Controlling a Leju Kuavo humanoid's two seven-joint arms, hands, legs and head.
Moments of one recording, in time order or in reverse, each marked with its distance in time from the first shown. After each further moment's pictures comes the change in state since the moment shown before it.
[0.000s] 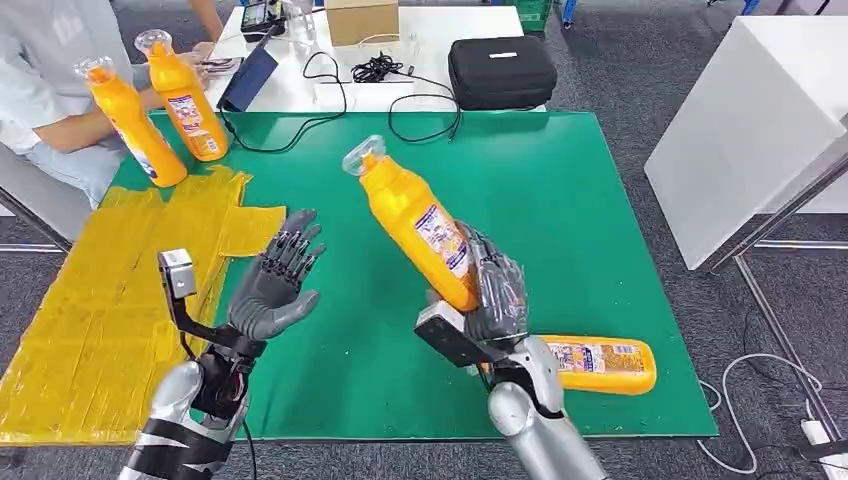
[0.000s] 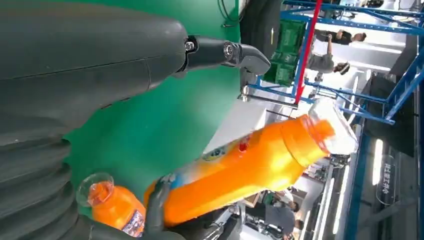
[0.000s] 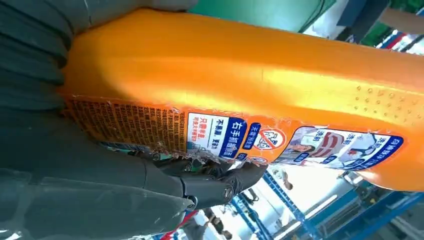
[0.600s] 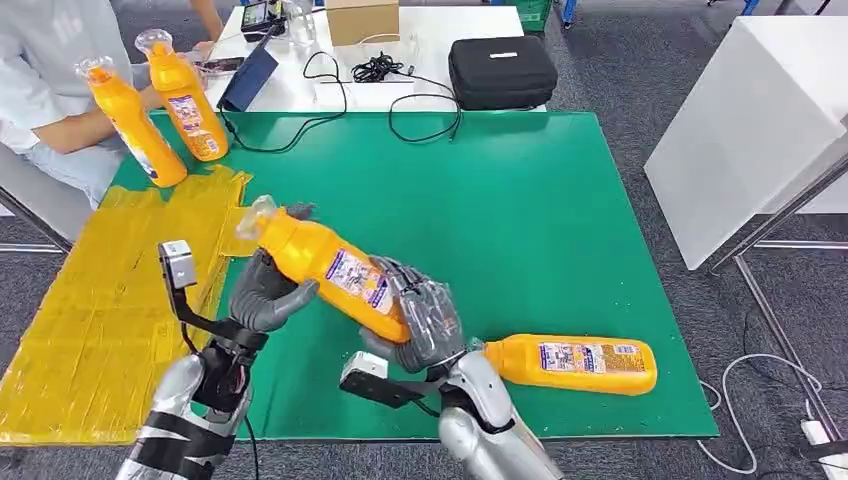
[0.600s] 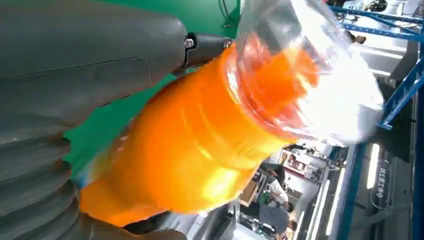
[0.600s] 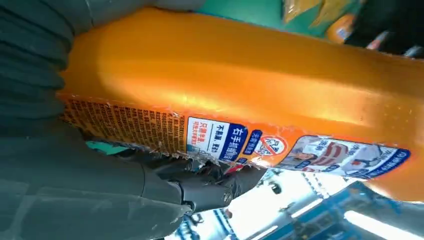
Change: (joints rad) left arm -0.028 0.001 -0.011 0.021 0.050 0.032 0.017; right arm -0.041 0.078 0.201 0.156 0.094 -0.040 -0.024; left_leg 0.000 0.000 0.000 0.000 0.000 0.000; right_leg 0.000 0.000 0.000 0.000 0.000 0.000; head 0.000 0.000
